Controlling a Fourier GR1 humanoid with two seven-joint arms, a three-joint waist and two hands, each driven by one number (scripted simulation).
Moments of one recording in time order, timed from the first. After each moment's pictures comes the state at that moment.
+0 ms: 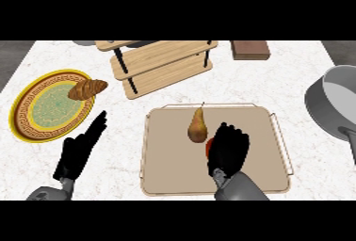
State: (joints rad) left arm -0.06 0.35 -0.25 -1.32 0.14 0.07 0.01; right arm -0.31 -0.01 0.59 -1.36 1.28 0.08 1.22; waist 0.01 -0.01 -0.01
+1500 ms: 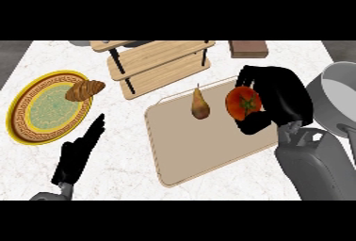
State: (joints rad) left arm -0.02 0.31 -0.20 -1.35 0.09 0.05 0.02; right arm -0.53 -0.25 0.24 -1.69 0.87 0.33 0.60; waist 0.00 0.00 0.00
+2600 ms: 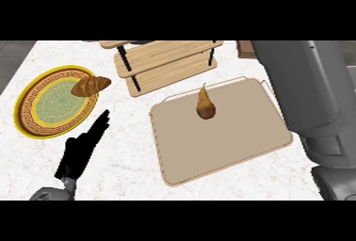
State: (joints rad) left arm -0.05 0.29 -0.18 -1.36 0.05 0.01 0.04; right arm -1.25 -0.18 -0.05 -0.98 0.89 0.08 0.53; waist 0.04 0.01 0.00
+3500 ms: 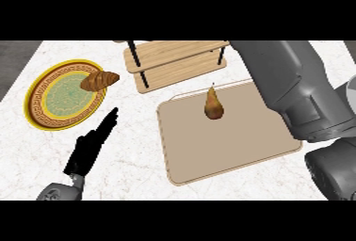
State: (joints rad) left arm -0.08 0.25 -0.21 -1.36 0.02 0.00 0.04; right arm -1.50 -0.15 -0.16 -0.36 0.88 -0.09 0.28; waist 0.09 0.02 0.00
